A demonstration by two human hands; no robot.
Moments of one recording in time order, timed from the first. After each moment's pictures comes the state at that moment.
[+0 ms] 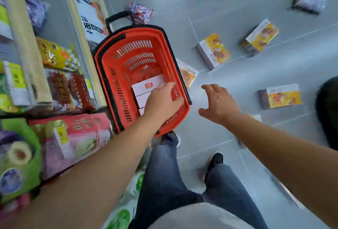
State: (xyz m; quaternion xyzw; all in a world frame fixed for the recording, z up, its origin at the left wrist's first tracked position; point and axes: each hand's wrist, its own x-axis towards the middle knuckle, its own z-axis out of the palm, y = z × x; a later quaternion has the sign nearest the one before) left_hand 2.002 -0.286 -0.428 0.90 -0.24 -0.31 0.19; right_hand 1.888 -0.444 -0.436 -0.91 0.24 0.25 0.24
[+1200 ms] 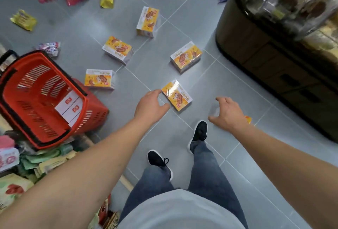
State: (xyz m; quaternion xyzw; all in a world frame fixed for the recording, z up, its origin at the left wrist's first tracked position) left_hand 1.512 -0.491 -0.401 0.84 -0.41 -0.34 0.10; right_hand 1.276 -0.596 -0.414 -0.76 0.54 0.21 0.30
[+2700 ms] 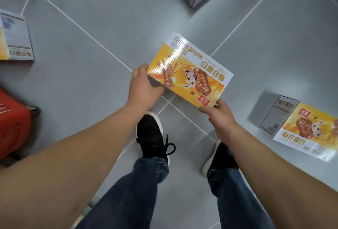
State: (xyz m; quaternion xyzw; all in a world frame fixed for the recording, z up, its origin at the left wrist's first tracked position) left_hand 1.608 -0.617 -1.013 0.86 -0.28 -0.41 0.11; right_hand 1.387 -0.651 -1.013 -0.24 0.72 0.04 0.65
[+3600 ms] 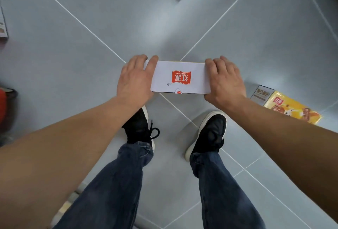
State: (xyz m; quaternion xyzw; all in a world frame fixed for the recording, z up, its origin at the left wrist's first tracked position) left_hand 1.579 -0.595 -1.005 0.77 -0.57 -0.28 -0.06; right_hand 1.356 -0.714 -0.986 -0.84 0.41 0.29 0.19
